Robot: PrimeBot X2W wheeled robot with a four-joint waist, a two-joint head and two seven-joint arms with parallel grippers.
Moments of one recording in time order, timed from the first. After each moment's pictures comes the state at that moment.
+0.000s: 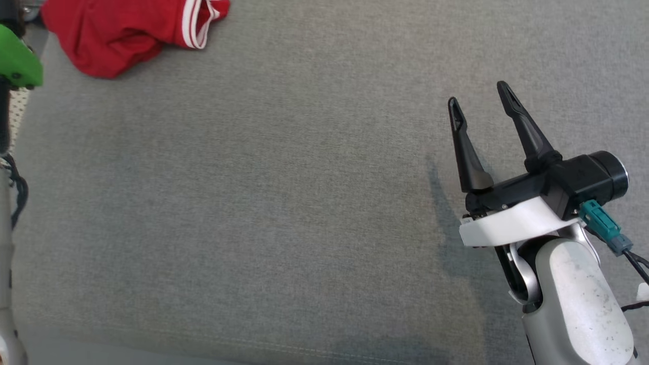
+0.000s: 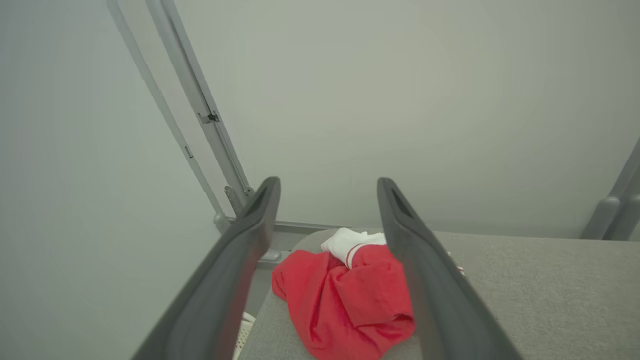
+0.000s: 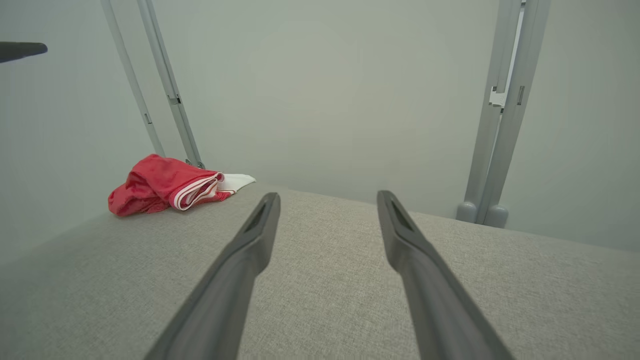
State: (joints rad) left arm -0.90 0.39 -0.08 0.46 -0.38 -0.04 0.08; right arm -0.31 -0.05 0.13 -0.09 0.03 0.13 -0.13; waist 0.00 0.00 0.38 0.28
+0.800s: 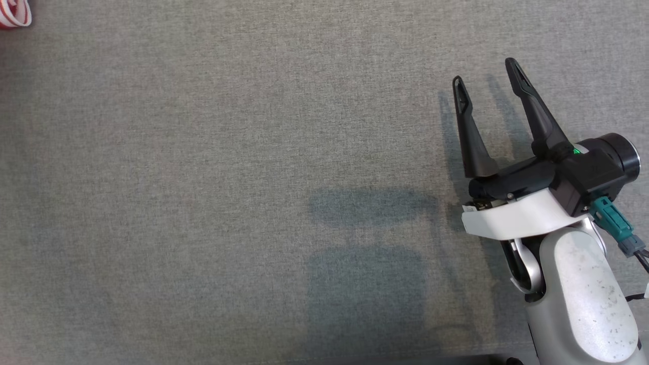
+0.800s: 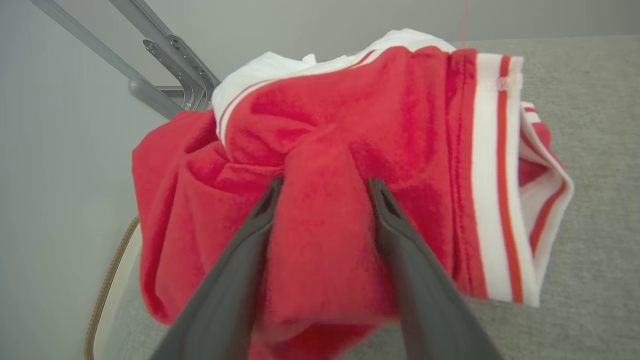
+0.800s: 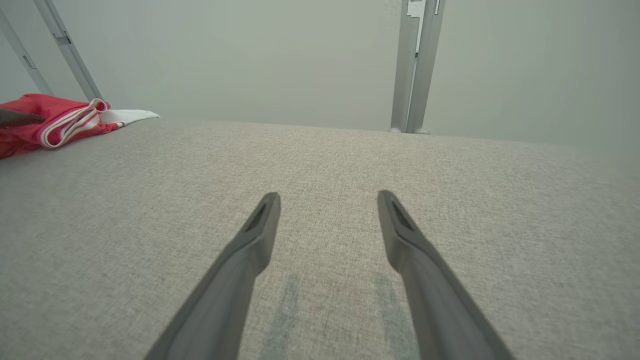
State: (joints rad) left arm -1.13 0.47 -0.14 0.93 -0.33 -0.03 0.17; right arm -0.35 -0.05 0.13 -0.13 0.01 0.13 -0.16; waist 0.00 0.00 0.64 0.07
